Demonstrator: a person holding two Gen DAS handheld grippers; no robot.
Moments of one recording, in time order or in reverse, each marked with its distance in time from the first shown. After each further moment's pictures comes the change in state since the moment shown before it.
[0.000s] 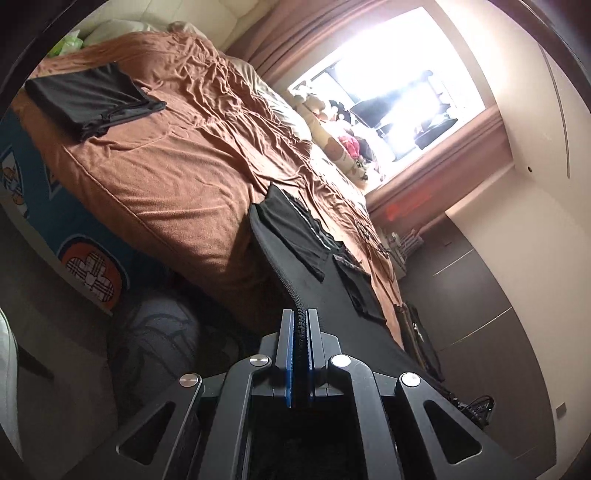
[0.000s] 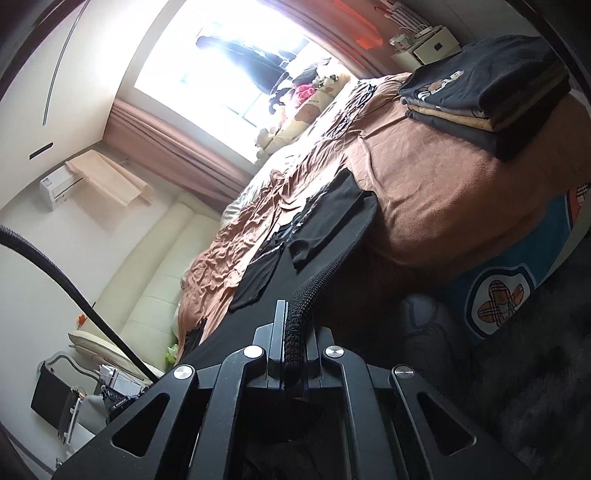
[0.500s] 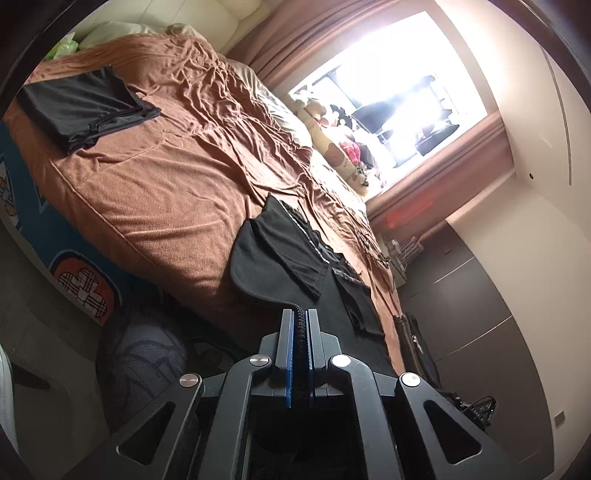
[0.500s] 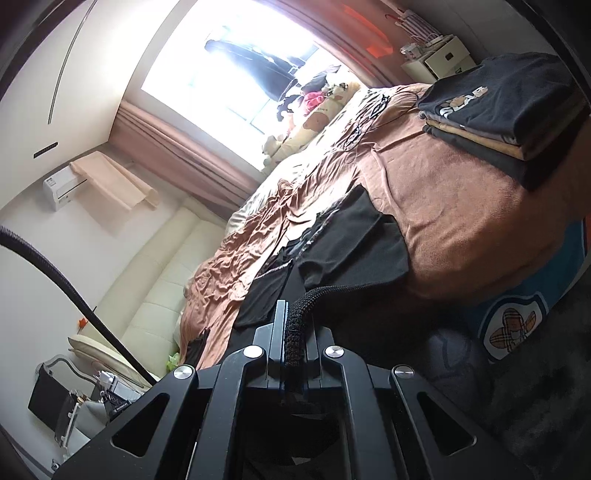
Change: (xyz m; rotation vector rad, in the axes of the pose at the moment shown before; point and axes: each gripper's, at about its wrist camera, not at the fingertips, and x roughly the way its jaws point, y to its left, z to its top) left arm 0.024 -0.002 0.031 -0.009 -0.018 -0.005; right arm 0.035 0.004 0.035 -0.029 -0.023 0.019
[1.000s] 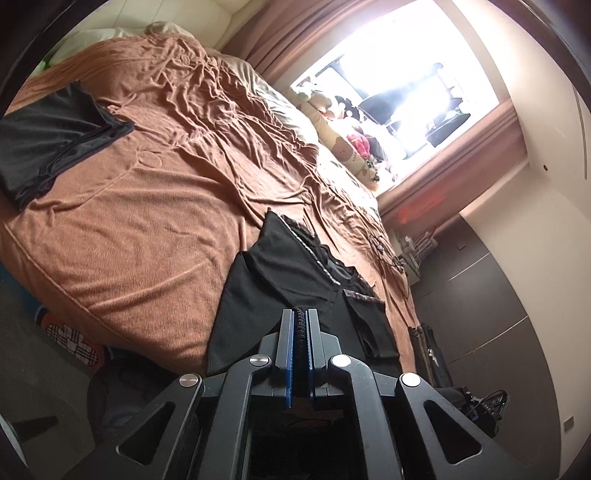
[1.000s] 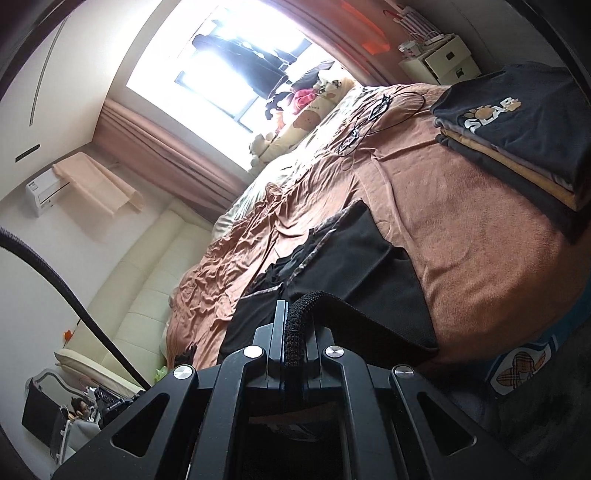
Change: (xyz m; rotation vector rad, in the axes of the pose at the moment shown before) left arm 0.078 -0.018 0.079 0.040 0.045 0.059; right arm 0.087 0.007 0.063 0.004 0.021 -0.053
